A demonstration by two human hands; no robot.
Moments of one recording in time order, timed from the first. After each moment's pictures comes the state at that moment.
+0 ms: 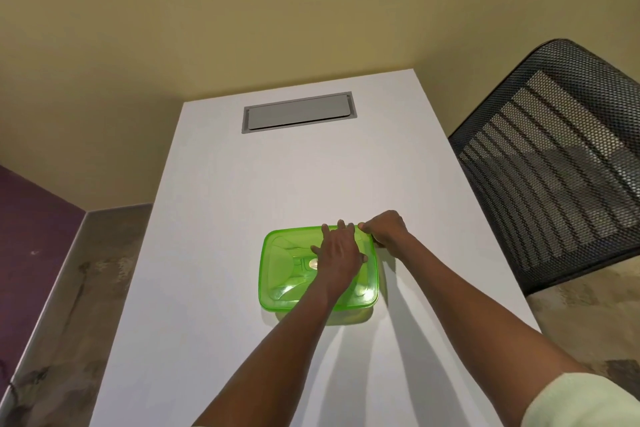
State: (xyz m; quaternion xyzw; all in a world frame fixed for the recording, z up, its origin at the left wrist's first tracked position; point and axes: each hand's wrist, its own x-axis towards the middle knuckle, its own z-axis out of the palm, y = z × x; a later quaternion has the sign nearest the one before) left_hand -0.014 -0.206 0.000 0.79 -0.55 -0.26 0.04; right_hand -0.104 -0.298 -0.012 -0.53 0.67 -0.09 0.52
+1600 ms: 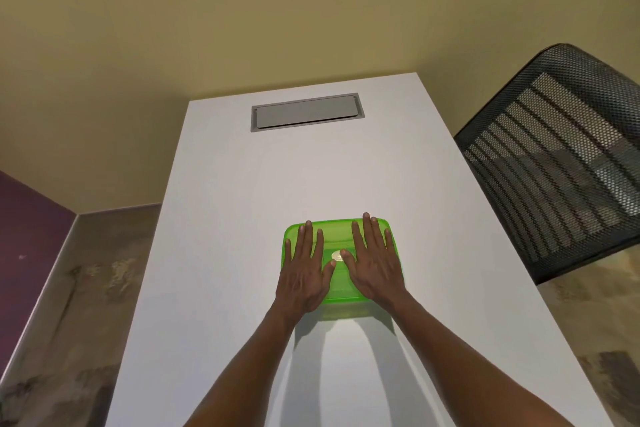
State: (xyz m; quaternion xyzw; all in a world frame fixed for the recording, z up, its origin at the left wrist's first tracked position) left_hand 0.091 -0.117 -0.053 0.75 -0.66 -0.08 0.03; right_hand -0.068 -0.185 -0.060 -0.85 0.52 -0.07 0.09
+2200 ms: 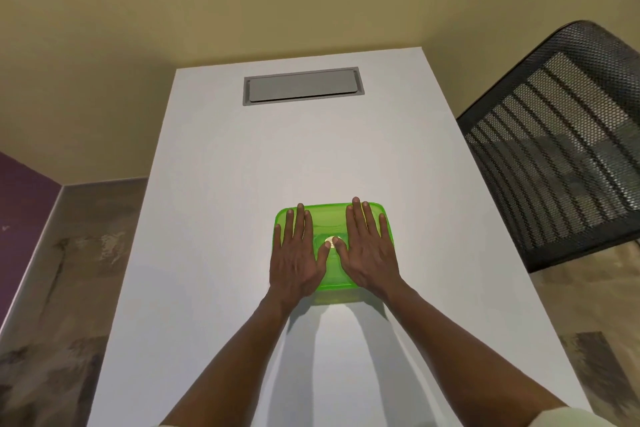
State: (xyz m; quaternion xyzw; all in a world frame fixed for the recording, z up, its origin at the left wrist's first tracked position) left_hand 0.083 -0.119 -0.061 0.79 -0.60 -0.07 0.07; right_hand -0.069 -0.187 -0.067 -0.85 0.51 -0.07 0.09
